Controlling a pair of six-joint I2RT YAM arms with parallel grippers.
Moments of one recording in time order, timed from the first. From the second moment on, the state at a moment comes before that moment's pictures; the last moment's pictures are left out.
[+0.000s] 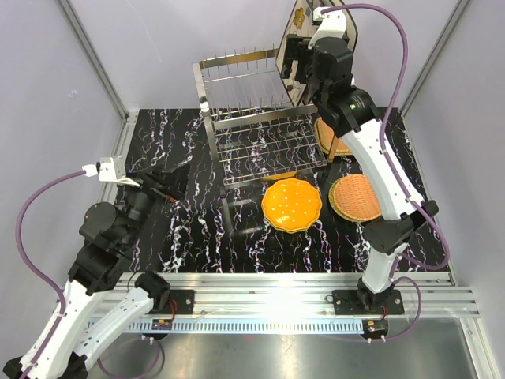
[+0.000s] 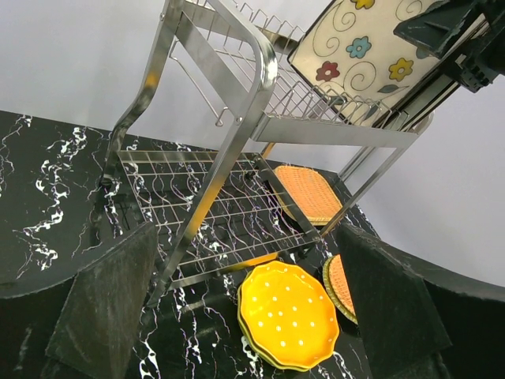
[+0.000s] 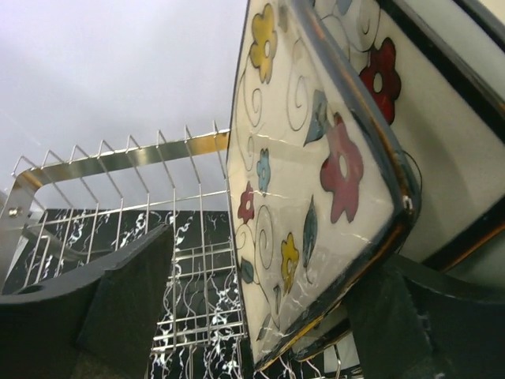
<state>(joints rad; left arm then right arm) -0.55 0.50 0.87 -0.24 -0.25 -0.45 0.54 1.83 2.30 -0.51 0.45 0.13</state>
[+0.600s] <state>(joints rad) -0.55 0.50 0.87 -0.24 -0.25 -0.45 0.53 1.90 2.31 -0.47 0.60 0.16</state>
